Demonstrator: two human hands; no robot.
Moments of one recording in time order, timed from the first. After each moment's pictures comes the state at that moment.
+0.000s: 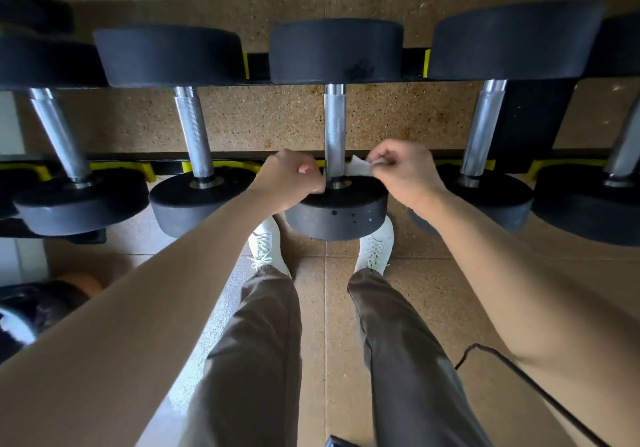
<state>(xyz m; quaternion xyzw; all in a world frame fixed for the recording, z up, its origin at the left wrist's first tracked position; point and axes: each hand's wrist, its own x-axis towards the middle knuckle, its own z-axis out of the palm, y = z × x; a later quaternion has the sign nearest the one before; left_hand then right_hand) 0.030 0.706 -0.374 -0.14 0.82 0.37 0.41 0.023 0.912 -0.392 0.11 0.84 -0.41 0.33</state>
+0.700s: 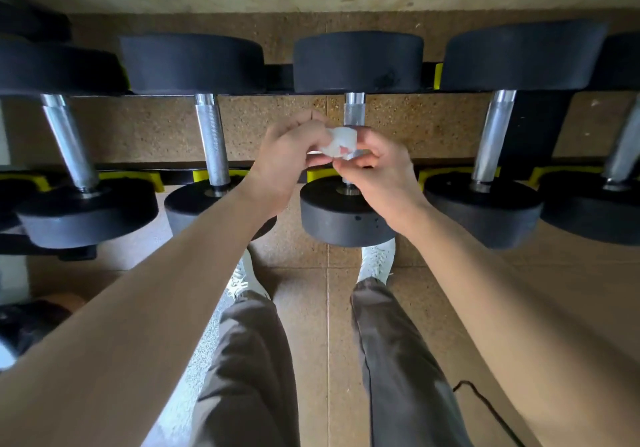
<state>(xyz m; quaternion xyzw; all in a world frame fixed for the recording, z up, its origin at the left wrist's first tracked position) 0.009 0.687 -0.328 -0.23 0.62 0.70 0.28 0.031 0.841 -0.350 0.14 0.76 -0.58 0.26</state>
